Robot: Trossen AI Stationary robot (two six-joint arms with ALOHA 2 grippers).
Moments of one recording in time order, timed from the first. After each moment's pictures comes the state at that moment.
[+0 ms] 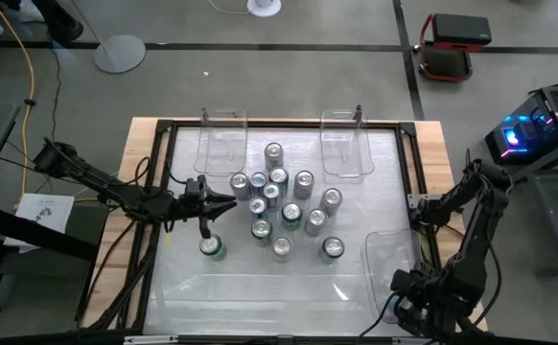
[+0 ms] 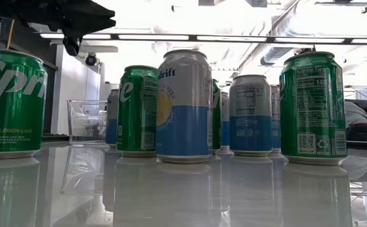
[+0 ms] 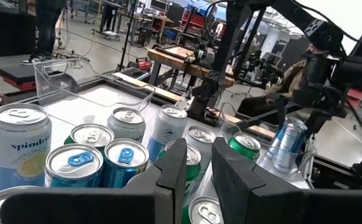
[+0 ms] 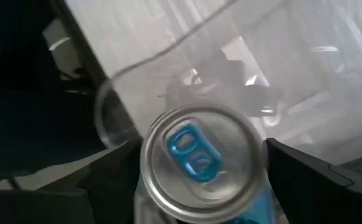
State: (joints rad) left arm -0.38 0.84 0.33 0.47 -0.59 -0.34; right arm 1.17 1.50 1.19 -1.03 0.15 1.66
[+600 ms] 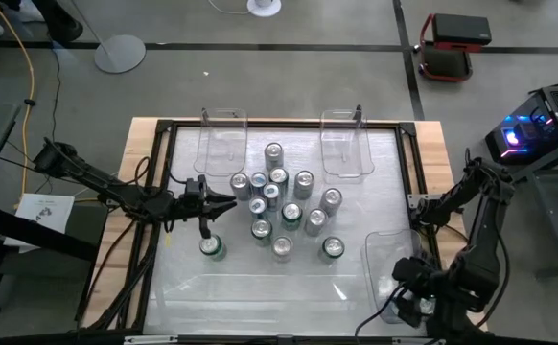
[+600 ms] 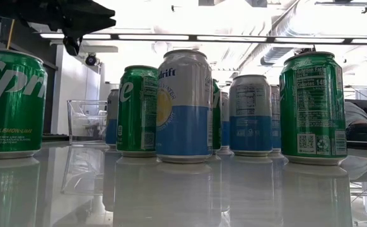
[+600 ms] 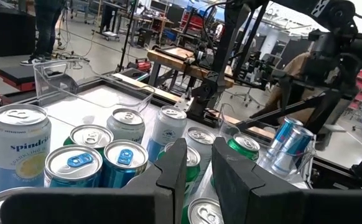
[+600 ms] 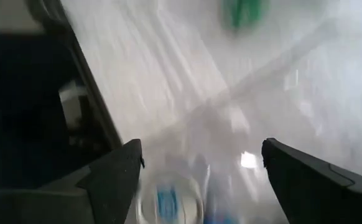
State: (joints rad) left arm -0.38 0.84 0.33 0.47 -0.59 -0.34; right arm 1.14 1.48 1.38 -1.27 0.41 1.59
